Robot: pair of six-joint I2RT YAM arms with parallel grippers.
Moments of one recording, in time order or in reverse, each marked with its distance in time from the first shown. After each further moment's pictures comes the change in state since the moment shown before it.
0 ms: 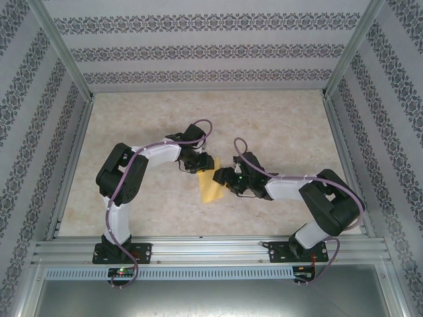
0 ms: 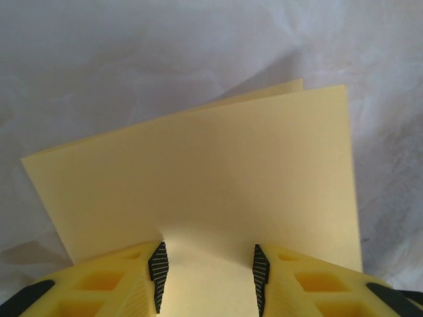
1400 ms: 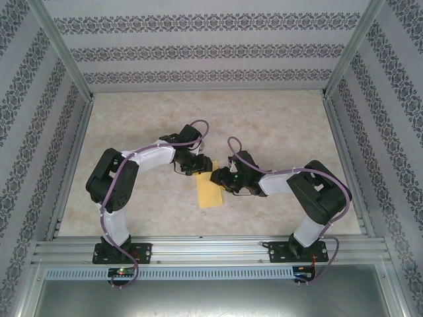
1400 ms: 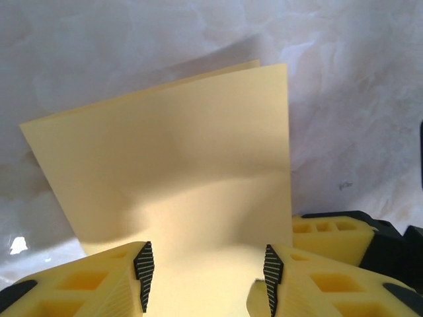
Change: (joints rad) left arm 0.002 -0.123 -0.064 -0.055 0.026 0.035; right arm 0.017 0.123 0.048 0.051 -0.043 0.019
